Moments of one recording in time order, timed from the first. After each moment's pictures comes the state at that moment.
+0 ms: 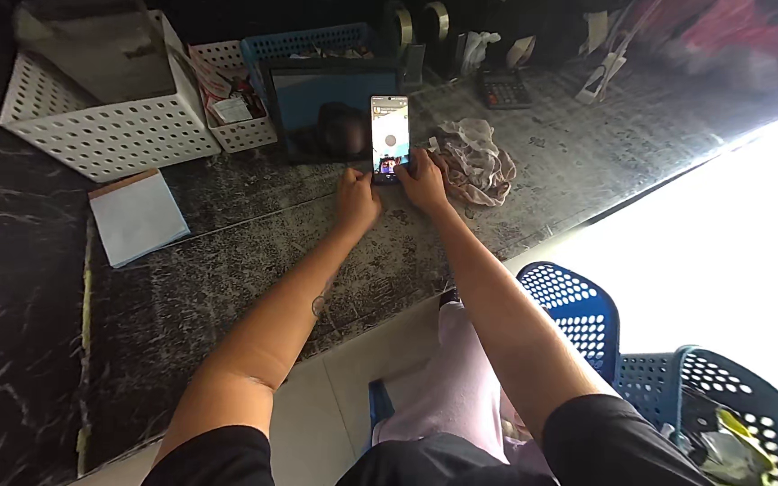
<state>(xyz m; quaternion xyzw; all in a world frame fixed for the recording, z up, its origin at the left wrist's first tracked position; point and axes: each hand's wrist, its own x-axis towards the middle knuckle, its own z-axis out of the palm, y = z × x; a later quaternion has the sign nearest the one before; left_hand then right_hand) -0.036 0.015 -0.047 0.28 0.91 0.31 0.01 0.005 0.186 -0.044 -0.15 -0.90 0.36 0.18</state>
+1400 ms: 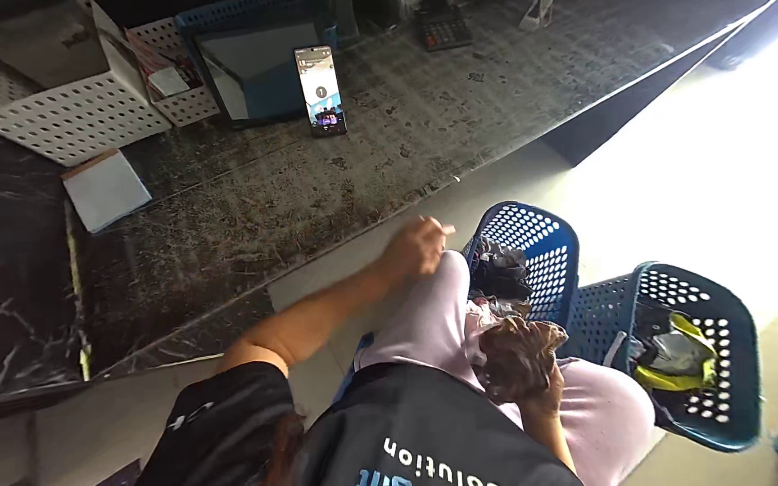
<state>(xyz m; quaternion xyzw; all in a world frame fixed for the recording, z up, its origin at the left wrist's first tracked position) 0.221 0.053 -0.074 0.63 0.71 0.31 -0.04 0.574 0.128 -0.186 -0.25 -0.23 0.86 0.38</state>
